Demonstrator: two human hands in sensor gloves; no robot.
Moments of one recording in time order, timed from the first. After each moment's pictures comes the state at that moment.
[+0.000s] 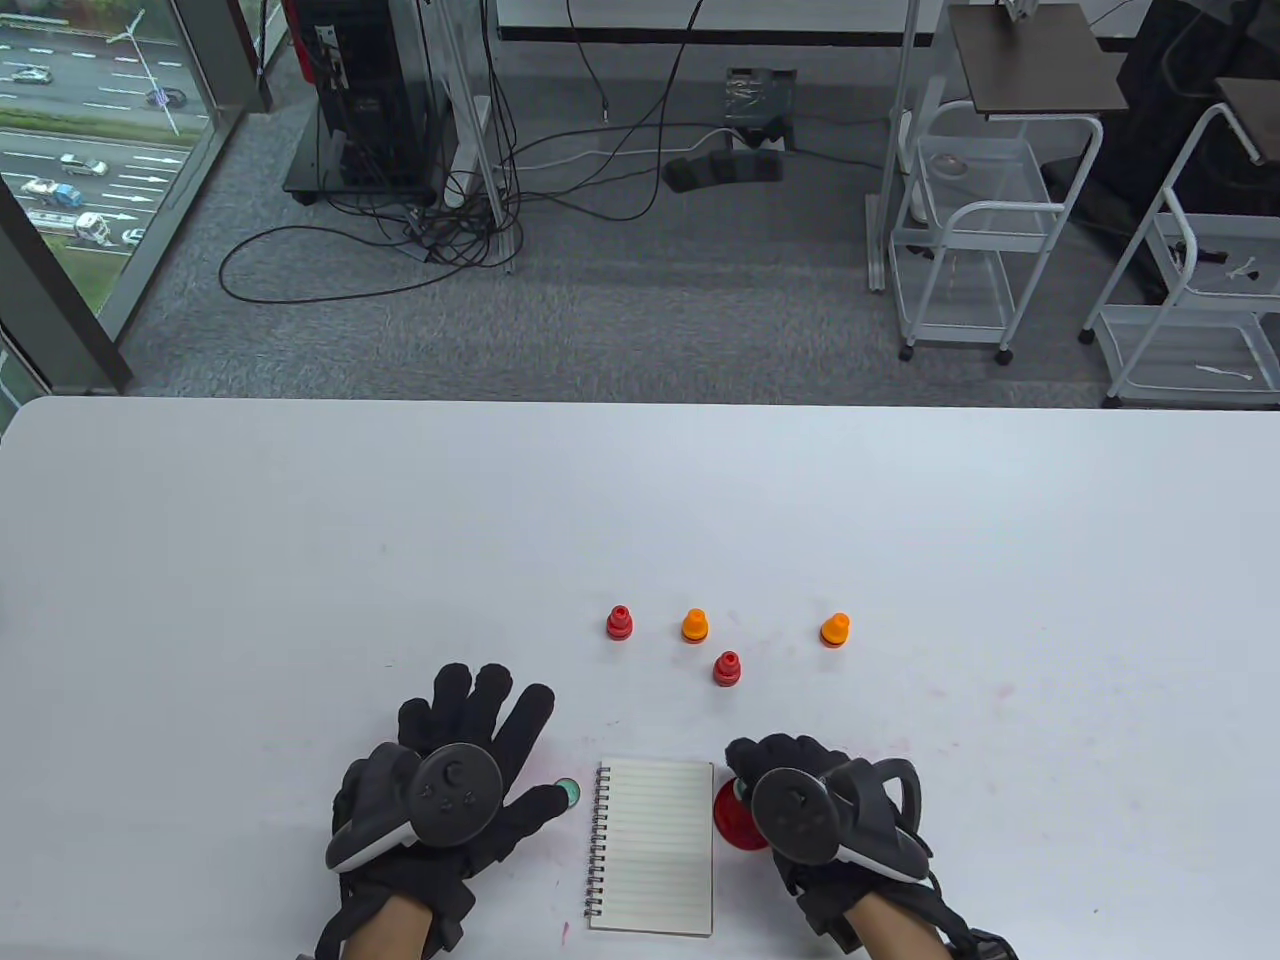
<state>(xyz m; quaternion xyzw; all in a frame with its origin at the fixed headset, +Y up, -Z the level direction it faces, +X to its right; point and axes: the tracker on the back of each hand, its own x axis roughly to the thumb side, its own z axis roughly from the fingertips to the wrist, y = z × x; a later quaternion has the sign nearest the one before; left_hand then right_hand) -0.191 -0.696 -0.231 -0.07 -0.21 0.13 0.97 0.110 -0.713 -0.224 0.21 0.00 0.97 0.08</state>
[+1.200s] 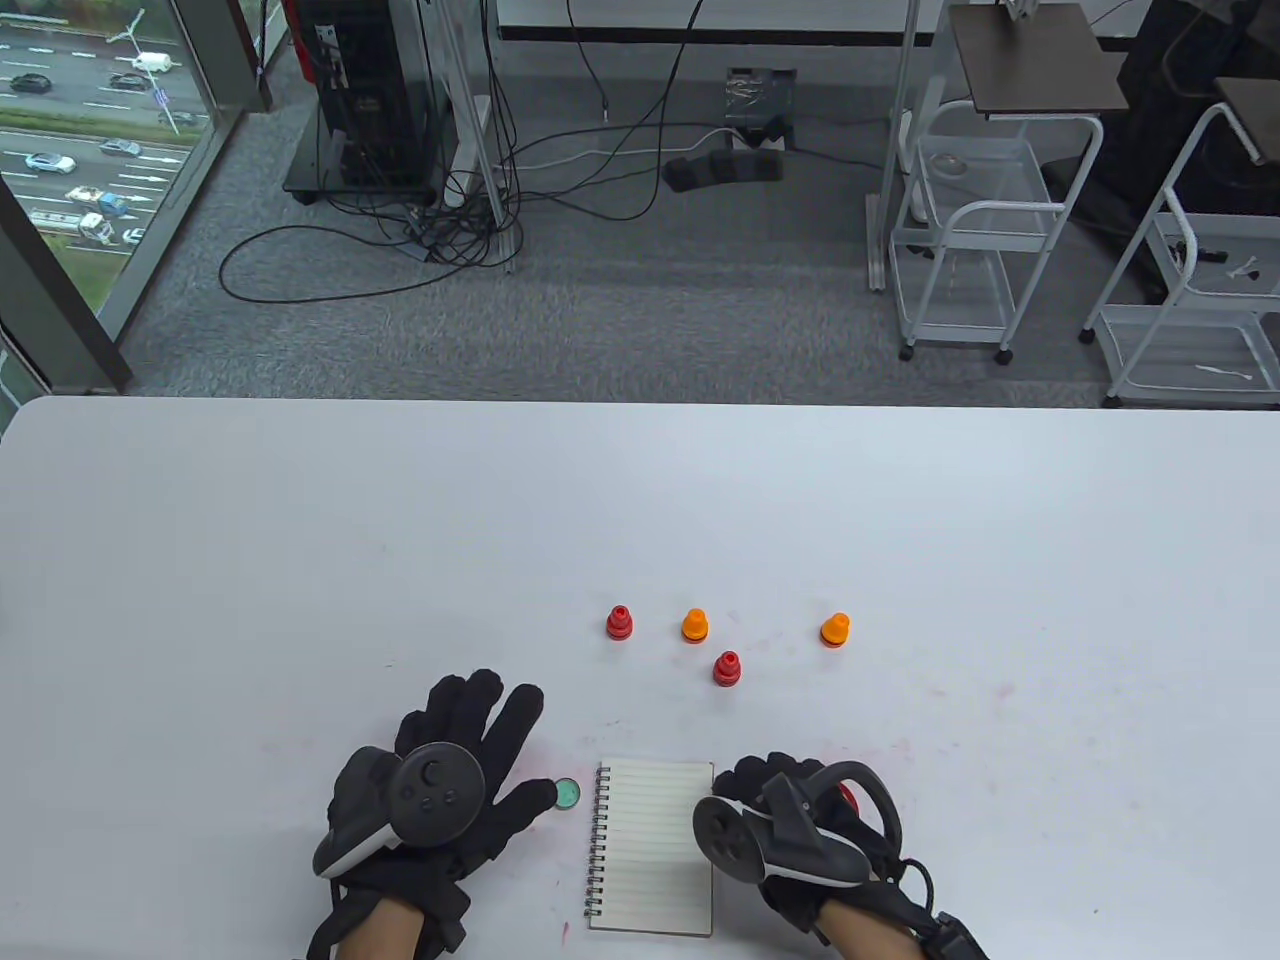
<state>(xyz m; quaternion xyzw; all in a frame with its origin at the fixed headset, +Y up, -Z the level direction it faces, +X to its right) -0.199 -0.698 -0.230 -0.06 -0.20 0.17 0.96 0.081 -0.726 -0.219 0.24 0.04 0.97 -0.07</state>
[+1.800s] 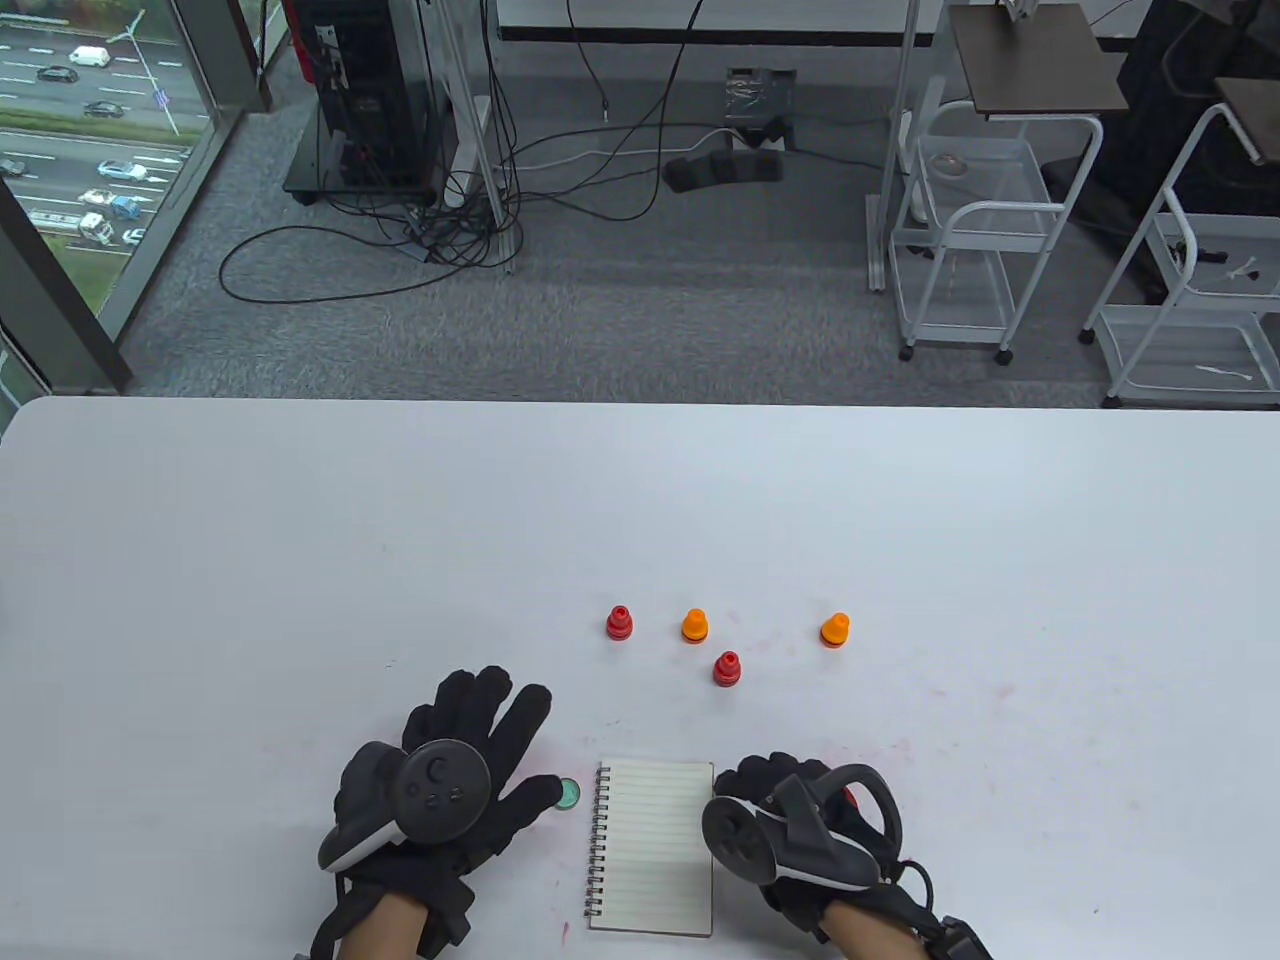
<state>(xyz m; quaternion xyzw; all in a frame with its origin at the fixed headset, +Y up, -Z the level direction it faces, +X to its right) -0.196 -0.697 -0.233 -0.05 -0.21 0.17 0.96 0.087 -0.726 -0.221 0.23 0.02 0.97 -0.03</state>
